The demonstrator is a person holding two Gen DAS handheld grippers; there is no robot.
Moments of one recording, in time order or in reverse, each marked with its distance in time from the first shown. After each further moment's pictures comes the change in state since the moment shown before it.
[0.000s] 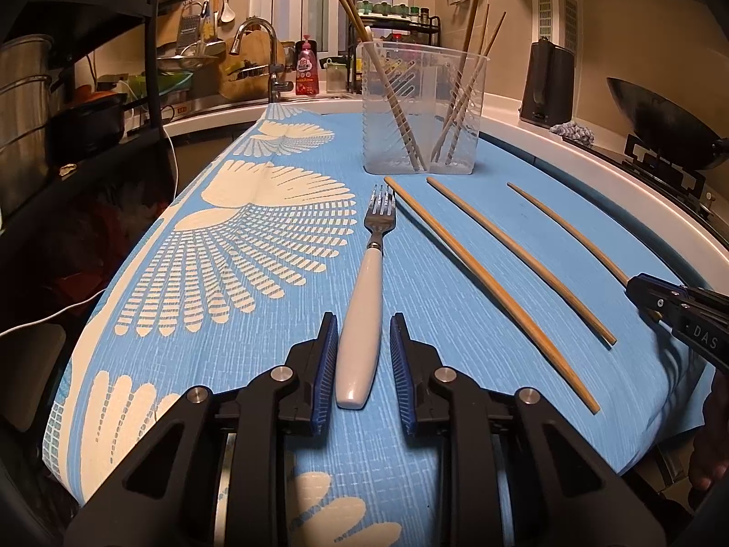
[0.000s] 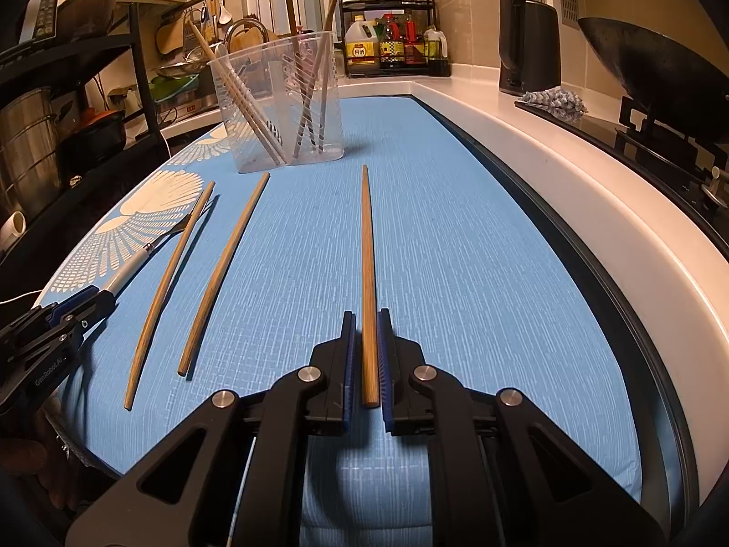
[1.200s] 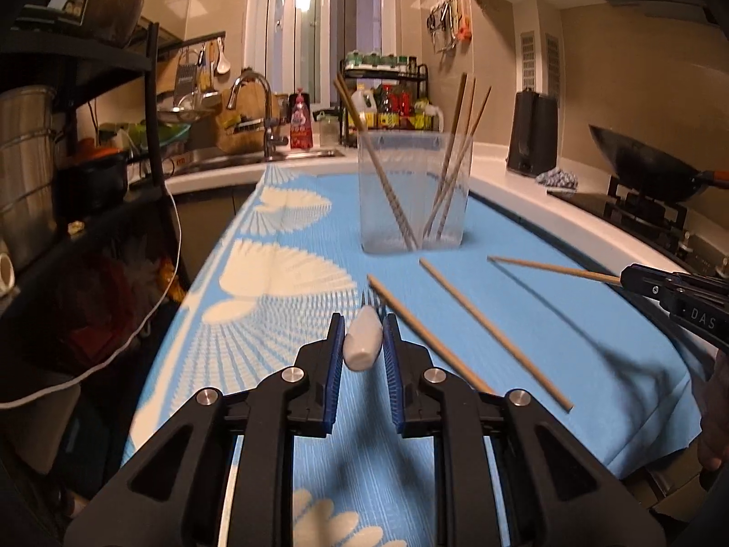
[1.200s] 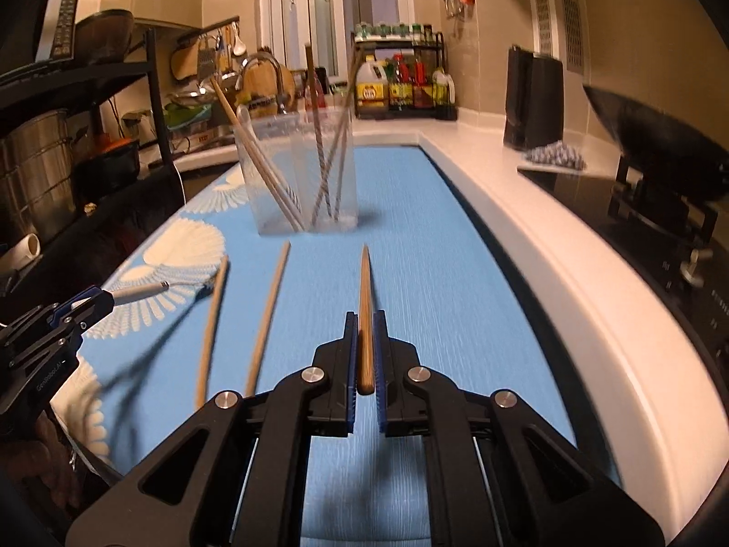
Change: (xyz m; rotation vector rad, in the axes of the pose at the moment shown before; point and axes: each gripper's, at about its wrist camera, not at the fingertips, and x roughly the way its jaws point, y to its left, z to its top) left arm -0.043 0.008 0.048 0.038 -0.157 -0.021; right arm -0.045 0.009 0.050 -0.039 -0.116 0.010
